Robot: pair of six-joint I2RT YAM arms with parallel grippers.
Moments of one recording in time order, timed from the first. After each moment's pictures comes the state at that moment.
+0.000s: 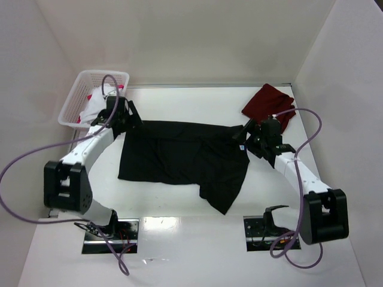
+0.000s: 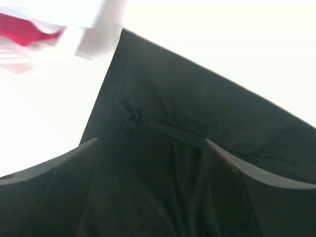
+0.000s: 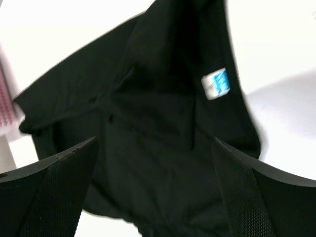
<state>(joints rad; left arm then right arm) -0.10 1.55 1.13 -0.35 -0.19 -0.50 0.12 1.23 0.72 -0.20 -0.09 0.78</state>
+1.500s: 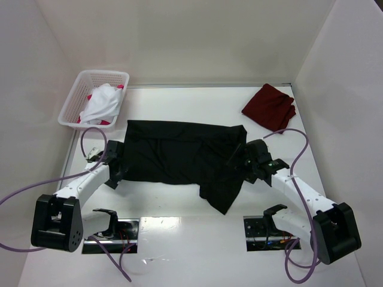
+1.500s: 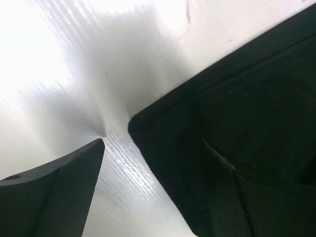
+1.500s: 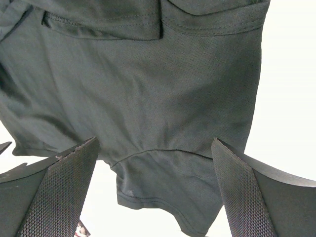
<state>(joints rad) -0.10 1.18 0.58 -0.62 -0.35 -1.17 0.36 1.04 0.53 -0.42 -0.05 0.95</state>
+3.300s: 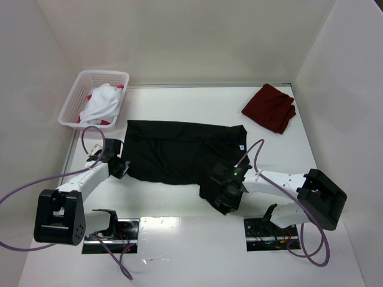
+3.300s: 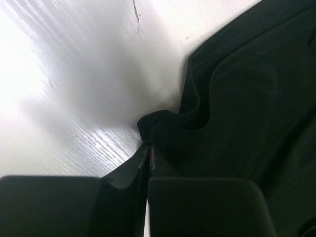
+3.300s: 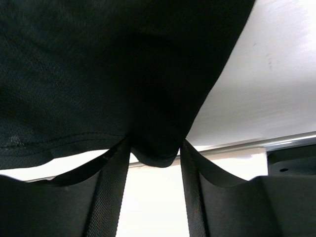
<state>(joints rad) -0.04 1.23 0.56 -0.46 -0.20 -1.11 0.93 1.33 0.62 -0.79 0.00 1.36</state>
